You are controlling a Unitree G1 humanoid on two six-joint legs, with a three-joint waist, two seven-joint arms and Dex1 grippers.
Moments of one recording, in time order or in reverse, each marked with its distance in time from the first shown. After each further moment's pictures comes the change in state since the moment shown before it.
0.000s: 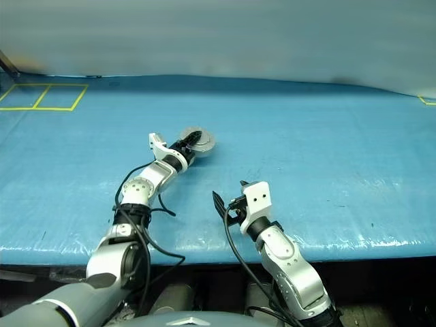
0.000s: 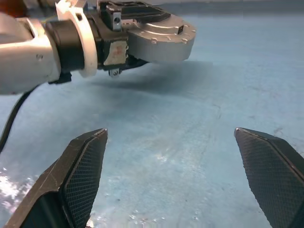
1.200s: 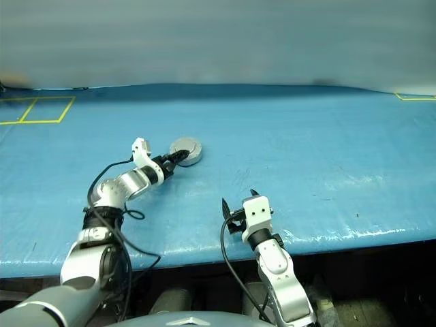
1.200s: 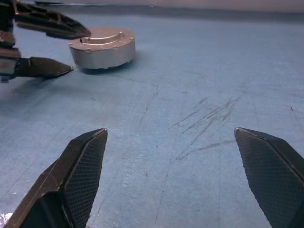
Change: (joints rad) left arm 0.324 0.191 -0.086 -0.459 0.349 0.390 -0.144; right arm 0.108 0.177 -0.062 0.123 -0.227 -0.162 0.035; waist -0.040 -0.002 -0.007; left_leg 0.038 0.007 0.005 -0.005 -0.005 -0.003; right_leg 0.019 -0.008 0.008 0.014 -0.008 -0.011
